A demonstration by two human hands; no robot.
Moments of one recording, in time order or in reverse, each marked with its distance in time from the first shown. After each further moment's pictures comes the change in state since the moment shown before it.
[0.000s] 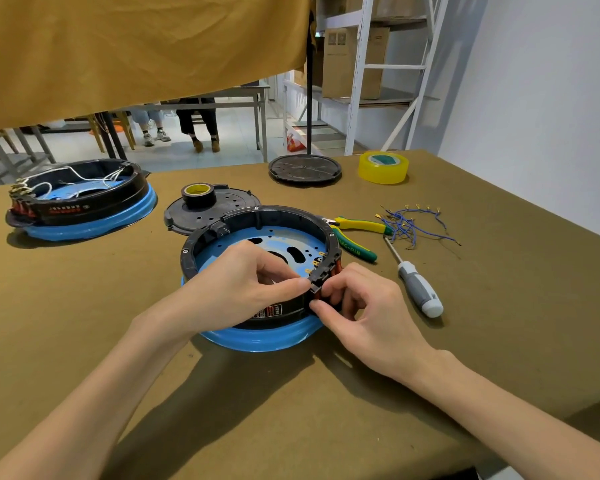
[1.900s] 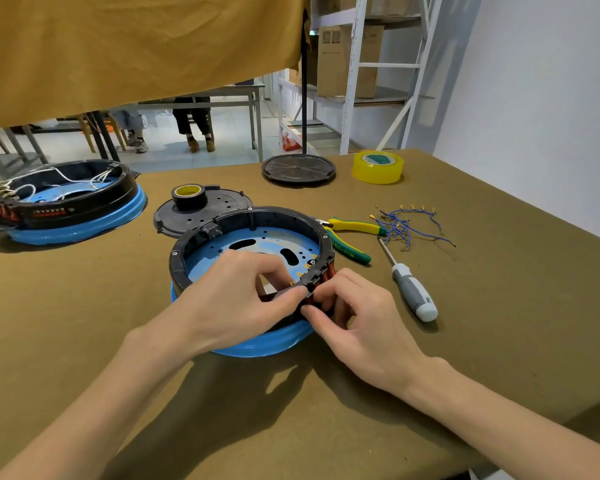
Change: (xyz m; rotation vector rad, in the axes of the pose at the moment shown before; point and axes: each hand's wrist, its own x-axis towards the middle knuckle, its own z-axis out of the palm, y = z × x) left_hand 0.003 -0.003 0.015 0.165 0.158 0.082; right_hand -0.002 -0.007 -0.001 -0.036 -0.048 0.016
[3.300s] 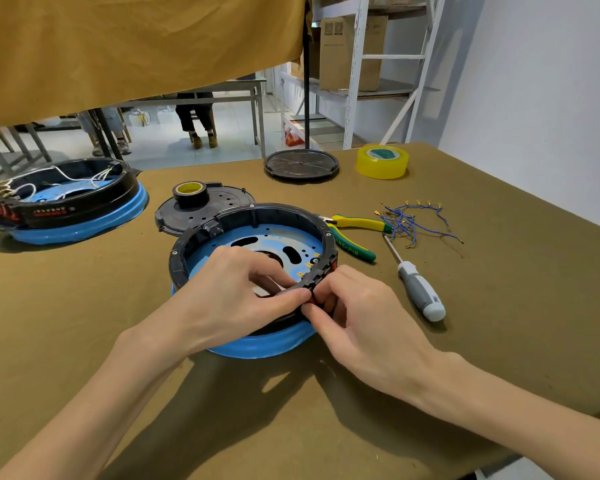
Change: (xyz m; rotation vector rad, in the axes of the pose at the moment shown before) left_hand 0.000 0.002 -0.006 -0.099 -0.010 -0.020; right_hand 0.008 -0.016 -0.006 -0.160 -0.090 0.050
